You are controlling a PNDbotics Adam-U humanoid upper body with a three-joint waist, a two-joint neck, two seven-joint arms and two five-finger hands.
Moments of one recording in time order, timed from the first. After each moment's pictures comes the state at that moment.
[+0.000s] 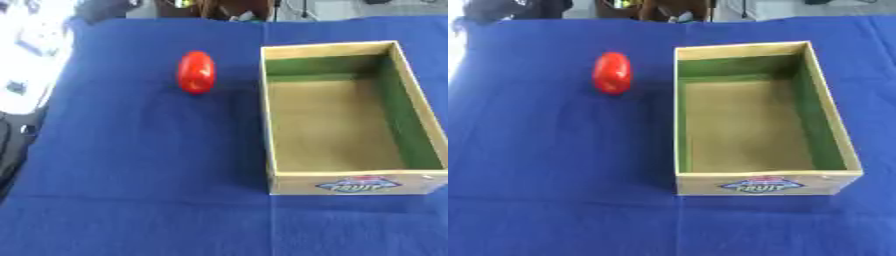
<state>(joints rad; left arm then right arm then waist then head) -1.05 0.56 -0.15 -1.45 -0.57 0.00 -0.30 -0.43 -0.59 -0.14 -1.99 0.20 -0.06 -0.64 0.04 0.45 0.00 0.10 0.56</state>
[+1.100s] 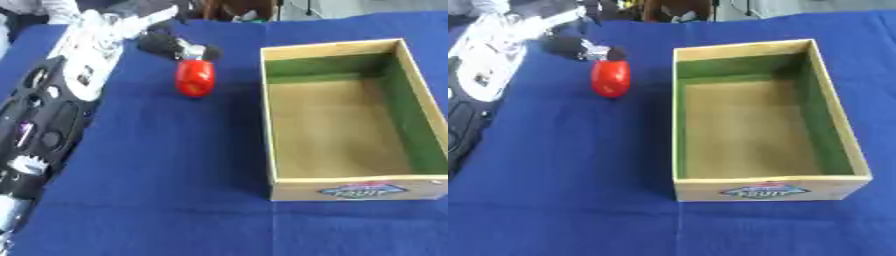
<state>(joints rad) -1.18 0.47 -0.16 -1.14 -0.71 -0.15 -0.59 -0.44 -0.60 -0.13 -1.99 0.19 -0.06 -0.63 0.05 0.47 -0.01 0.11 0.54</state>
